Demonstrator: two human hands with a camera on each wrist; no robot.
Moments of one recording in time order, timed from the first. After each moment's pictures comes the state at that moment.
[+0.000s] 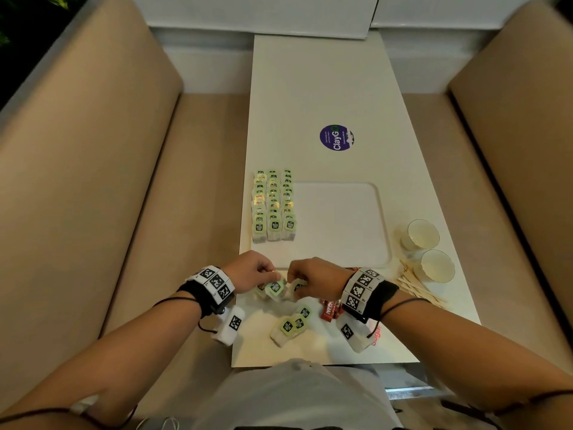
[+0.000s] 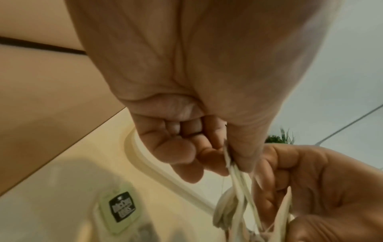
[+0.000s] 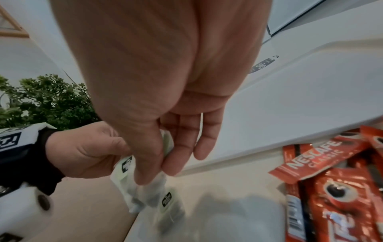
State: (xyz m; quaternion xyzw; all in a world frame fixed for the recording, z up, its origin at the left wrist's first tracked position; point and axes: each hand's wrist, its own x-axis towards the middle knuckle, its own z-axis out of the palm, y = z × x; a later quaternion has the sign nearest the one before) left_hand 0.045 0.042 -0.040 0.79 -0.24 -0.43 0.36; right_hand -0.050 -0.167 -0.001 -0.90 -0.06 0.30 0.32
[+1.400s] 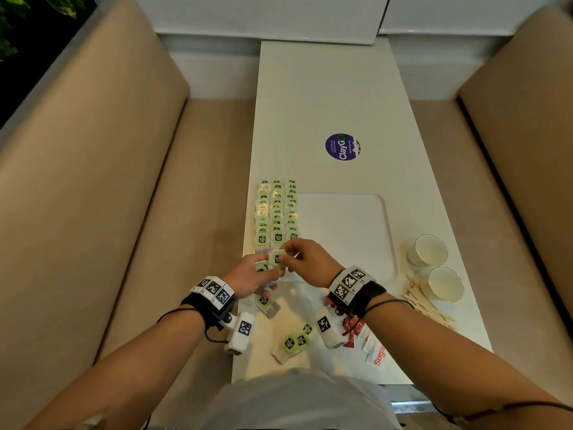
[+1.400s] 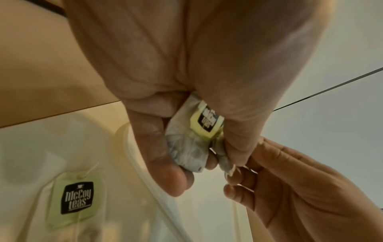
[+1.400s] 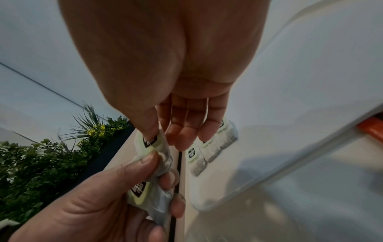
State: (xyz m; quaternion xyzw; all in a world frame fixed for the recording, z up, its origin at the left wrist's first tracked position) left_hand 0.050 0.028 -0.022 0.68 -0.05 -0.46 0.56; right_hand 0.004 -0.162 -0.010 -0.85 0.06 0.14 0.50
